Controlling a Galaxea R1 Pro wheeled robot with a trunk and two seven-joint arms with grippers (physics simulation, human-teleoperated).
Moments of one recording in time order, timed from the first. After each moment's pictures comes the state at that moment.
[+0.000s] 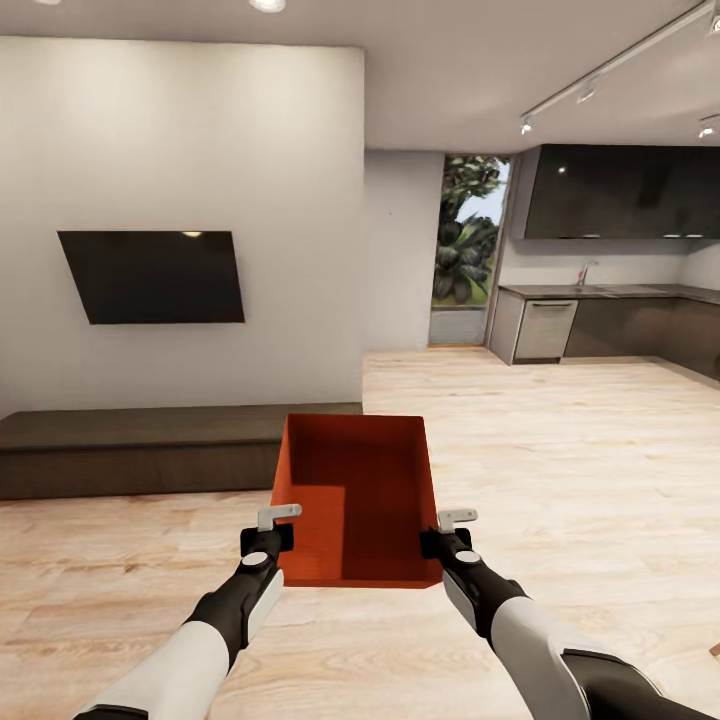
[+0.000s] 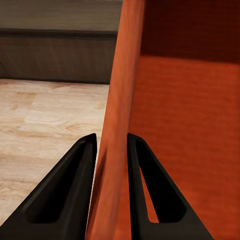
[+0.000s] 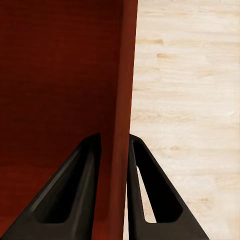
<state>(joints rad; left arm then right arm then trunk) -0.68 -0.14 -0.04 -0.43 0.03 -0.02 0.31 -0.80 0.13 -0.15 -0.18 0.25 -0.08 -0.11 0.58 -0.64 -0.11</state>
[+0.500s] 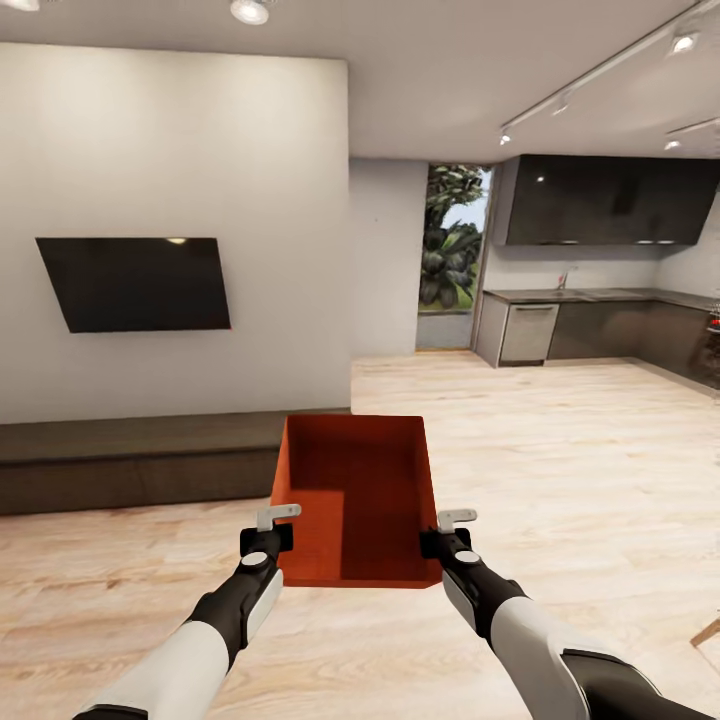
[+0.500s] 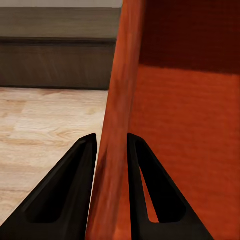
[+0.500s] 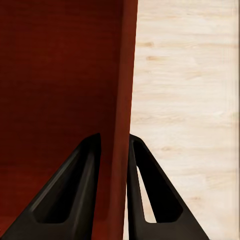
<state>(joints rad) -0.68 -0.14 -0.04 -0.43 0.03 -0.02 0.30 -0.80 0.13 -0.15 -0.18 0.25 -0.08 -0.11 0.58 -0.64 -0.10</state>
